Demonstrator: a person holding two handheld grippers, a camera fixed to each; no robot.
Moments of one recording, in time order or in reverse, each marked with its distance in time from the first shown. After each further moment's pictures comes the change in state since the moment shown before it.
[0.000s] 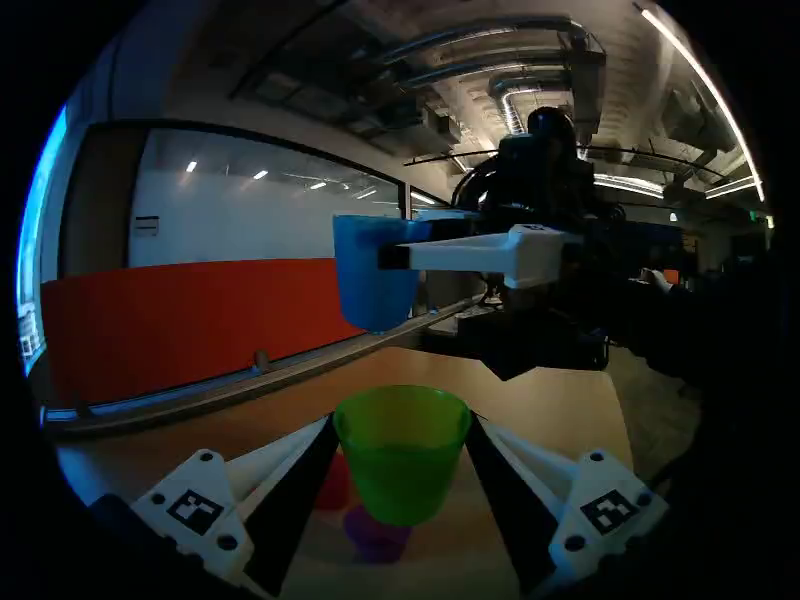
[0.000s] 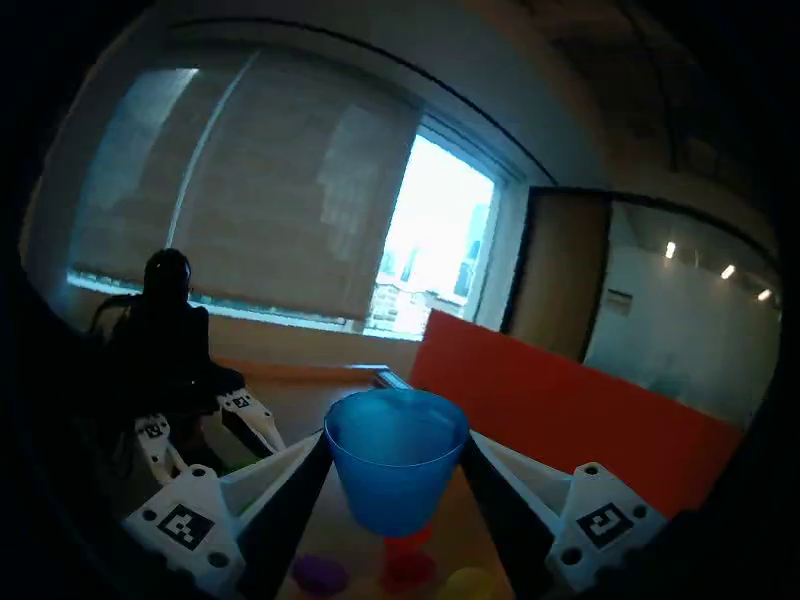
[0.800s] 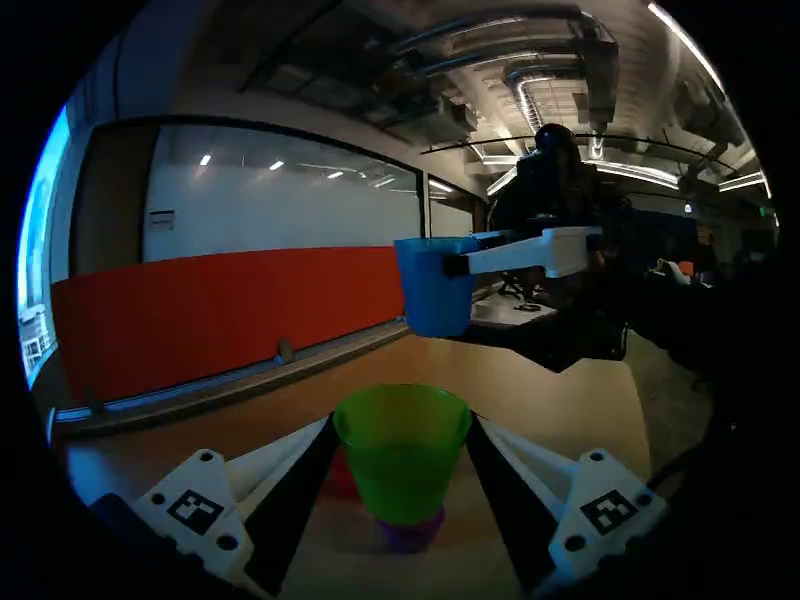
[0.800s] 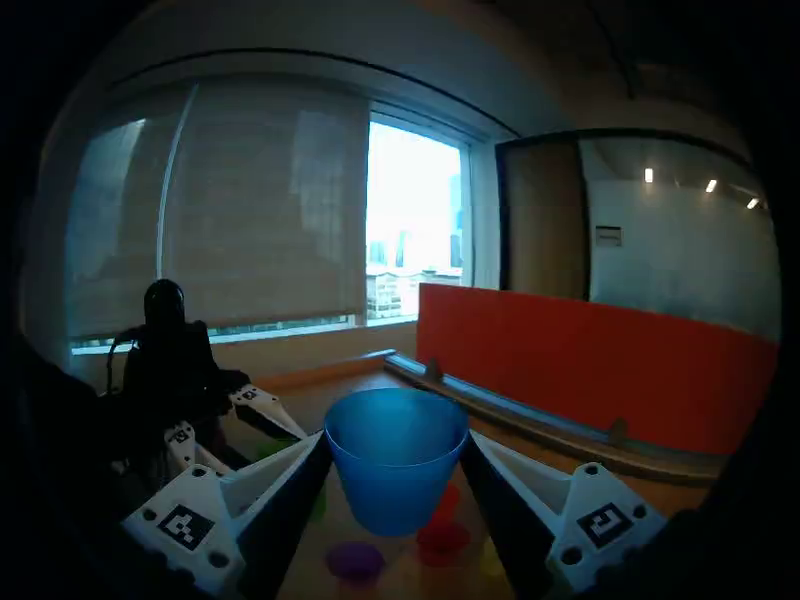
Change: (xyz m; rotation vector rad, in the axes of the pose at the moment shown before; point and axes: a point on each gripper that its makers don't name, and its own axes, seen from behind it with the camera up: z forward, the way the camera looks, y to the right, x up) left arm -0.010 -0.035 -0.007 0.071 -0.050 0.007; right arm -0.034 0.013 -0.024 0.006 -0.060 0.211
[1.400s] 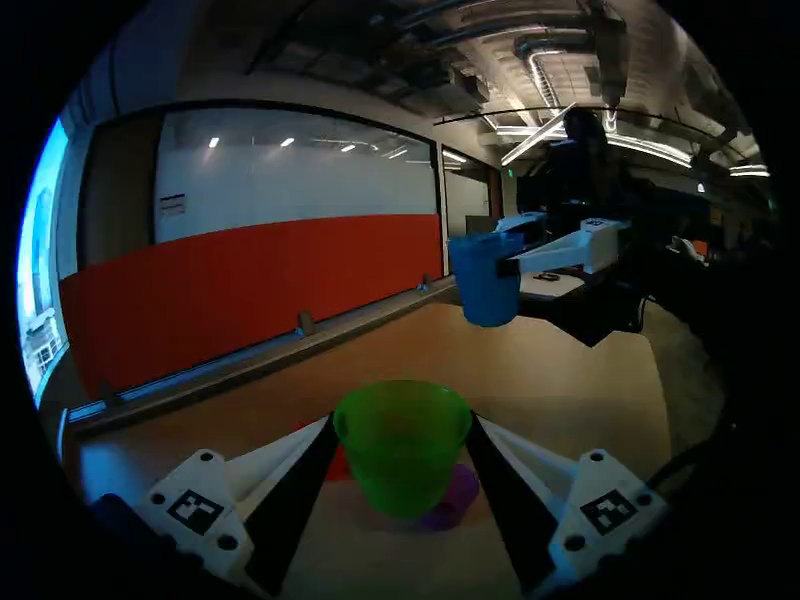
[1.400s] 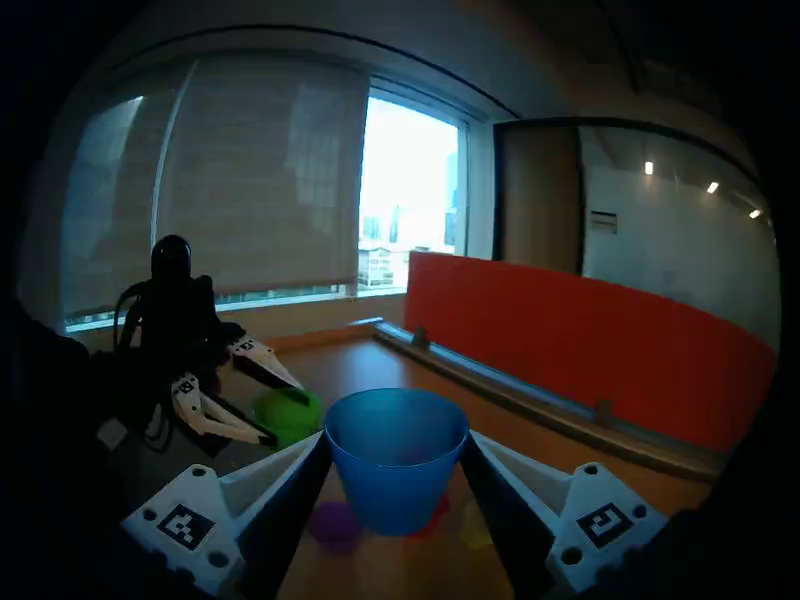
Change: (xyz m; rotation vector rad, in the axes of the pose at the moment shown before) left arm -0.031 -0.029 0.001 0.057 -0.113 0.023; right arm -0.044 0.020 -0.022 -0.031 -0.090 -0.027
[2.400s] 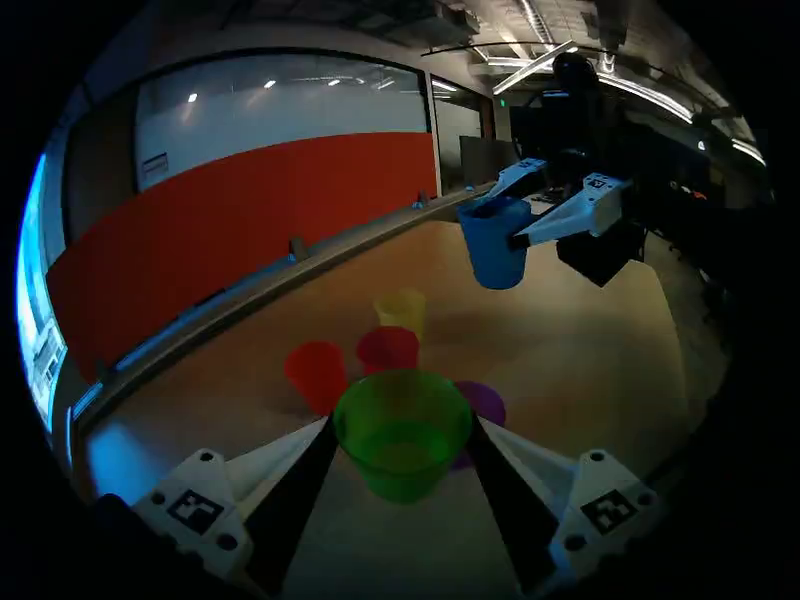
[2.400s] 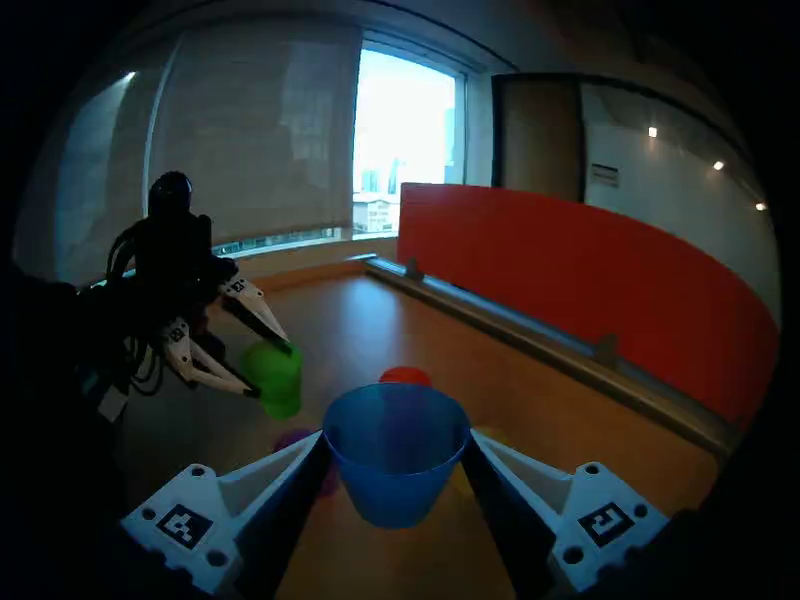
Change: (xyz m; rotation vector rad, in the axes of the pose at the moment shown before) left arm -0.078 -0.005 0.018 -0.022 -0.260 0.053; right arm -0.096 0.026 0.005 0.002 -0.173 0.018
